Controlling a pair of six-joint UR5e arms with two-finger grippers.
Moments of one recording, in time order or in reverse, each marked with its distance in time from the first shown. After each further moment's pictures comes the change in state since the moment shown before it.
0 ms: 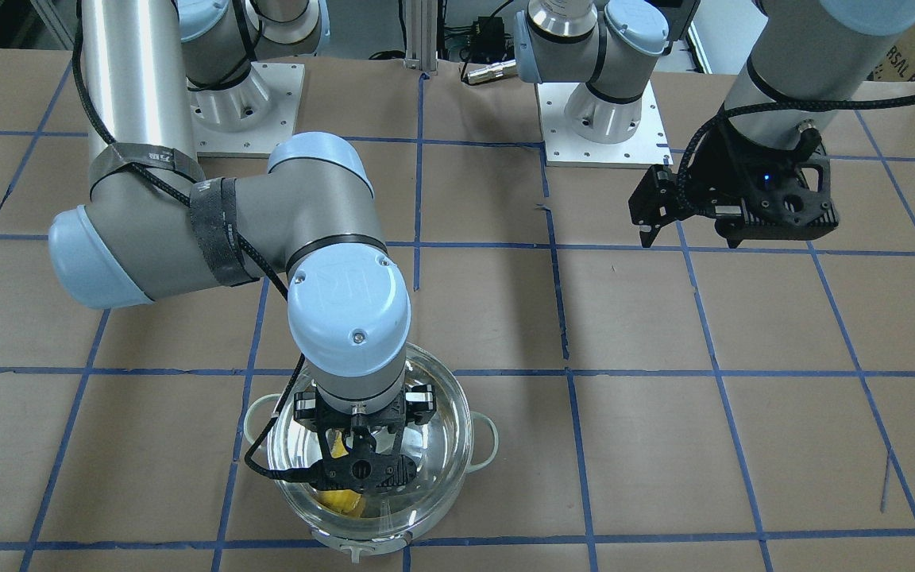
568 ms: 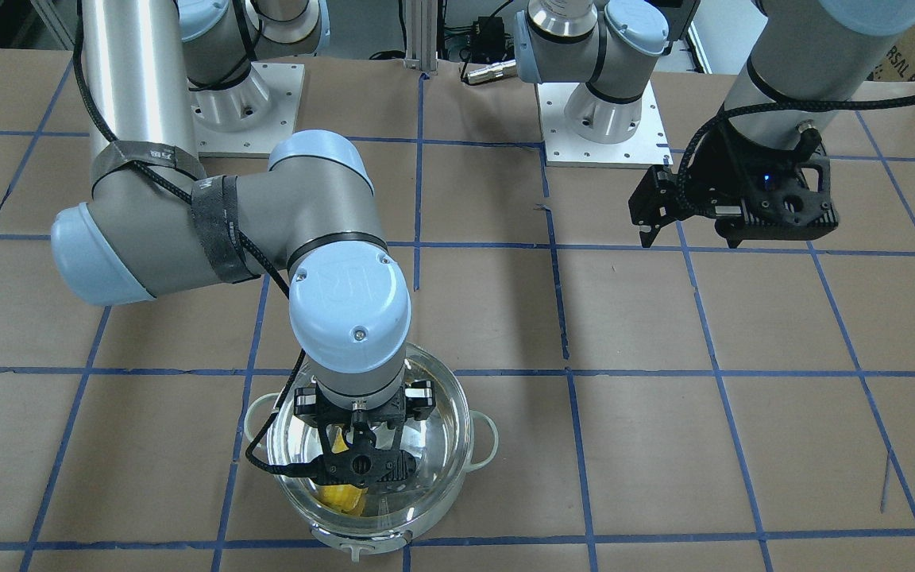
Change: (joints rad) left arm 0.000 0.000 0.001 0.000 0.000 -0.001; right arm 0.001 -0.005 0.016 0.000 0.000 0.001
